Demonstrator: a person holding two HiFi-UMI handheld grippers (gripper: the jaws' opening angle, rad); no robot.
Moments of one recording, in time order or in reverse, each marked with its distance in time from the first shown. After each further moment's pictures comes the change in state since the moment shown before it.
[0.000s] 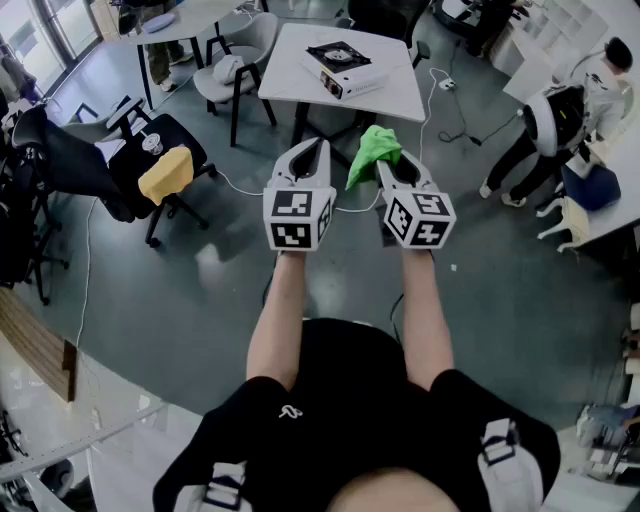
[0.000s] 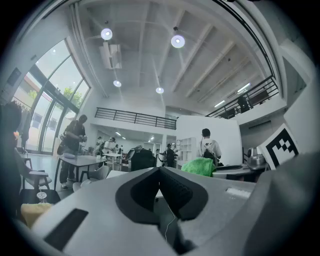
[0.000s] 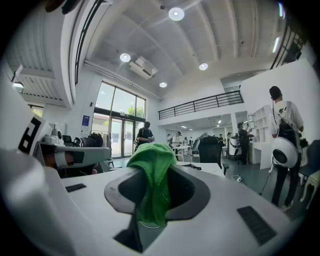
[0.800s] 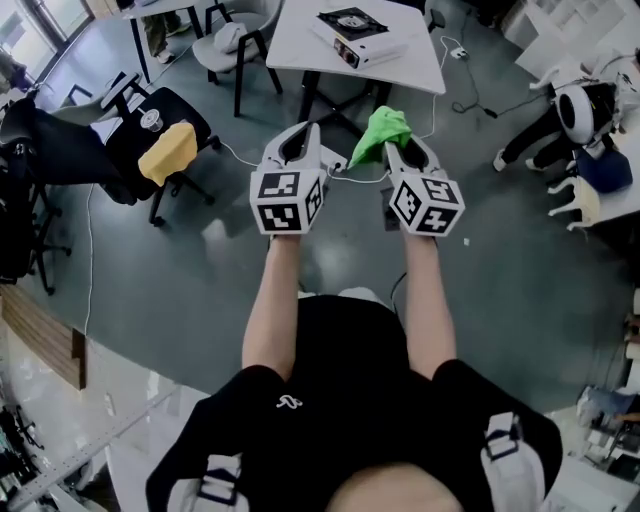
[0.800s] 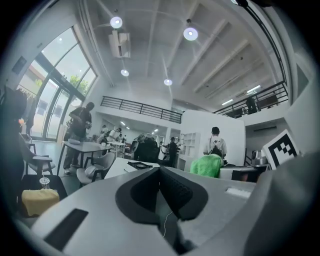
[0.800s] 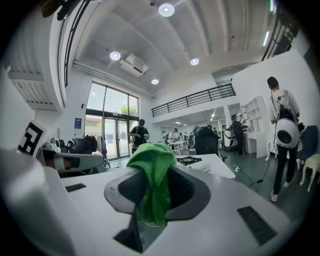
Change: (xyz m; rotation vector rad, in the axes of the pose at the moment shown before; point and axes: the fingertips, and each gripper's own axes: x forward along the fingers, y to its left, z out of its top) left arm 0.013 0.083 -0.046 -0.072 0.082 0.019; right arm 0.056 0.013 -0.038 0.092 0.006 -0.054
